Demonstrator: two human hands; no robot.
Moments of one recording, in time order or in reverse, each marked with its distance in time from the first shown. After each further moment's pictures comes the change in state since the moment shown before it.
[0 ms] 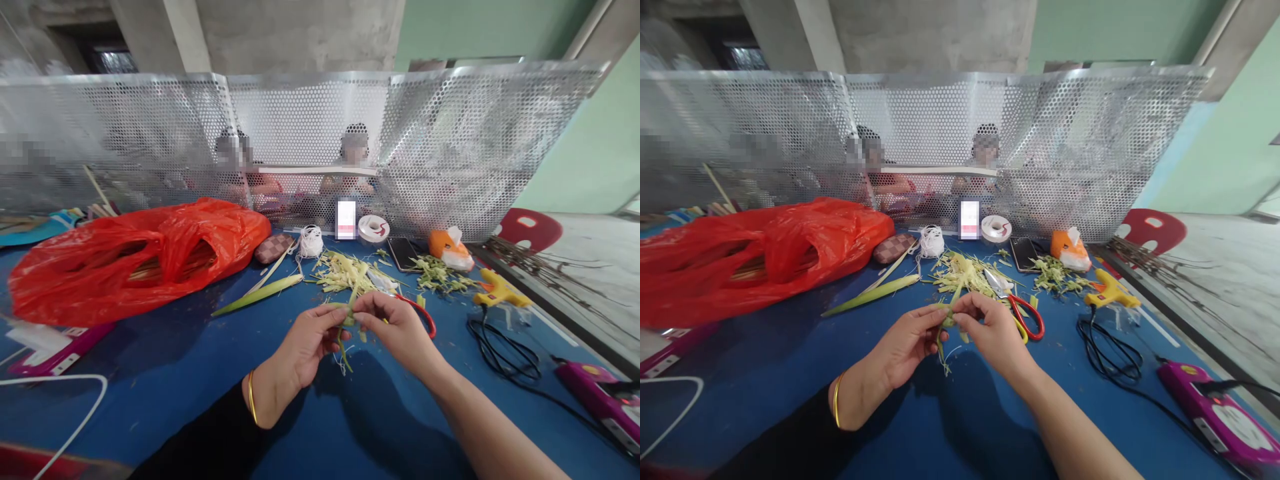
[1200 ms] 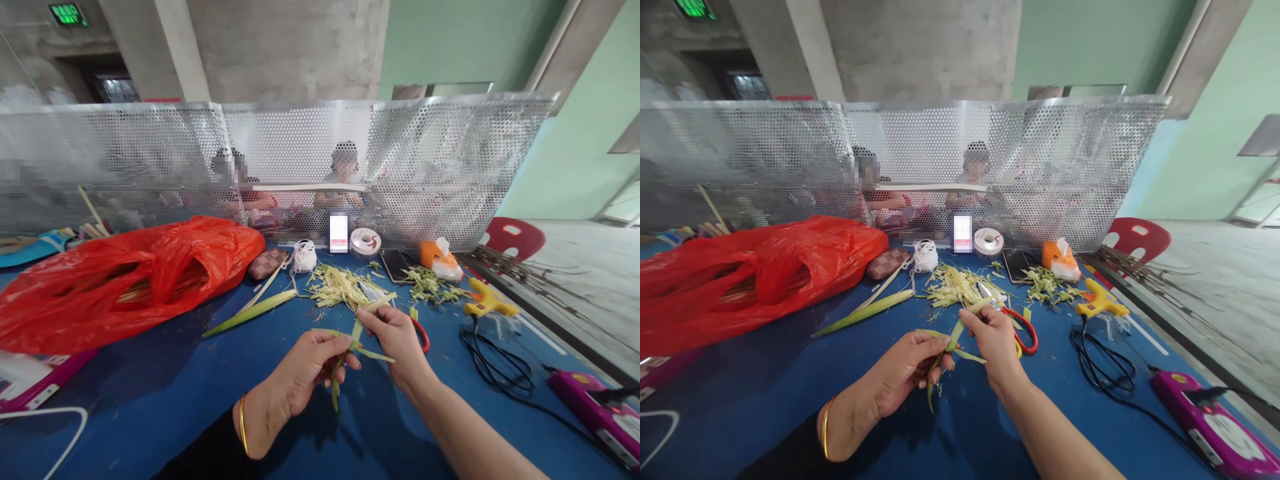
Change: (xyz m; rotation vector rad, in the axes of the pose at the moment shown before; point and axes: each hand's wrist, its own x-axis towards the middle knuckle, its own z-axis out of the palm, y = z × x) left_hand -0.003 -0.003 0.001 0.231 -0.204 -0.011; right_hand 0.010 0.017 0.006 0.305 0.378 0.234
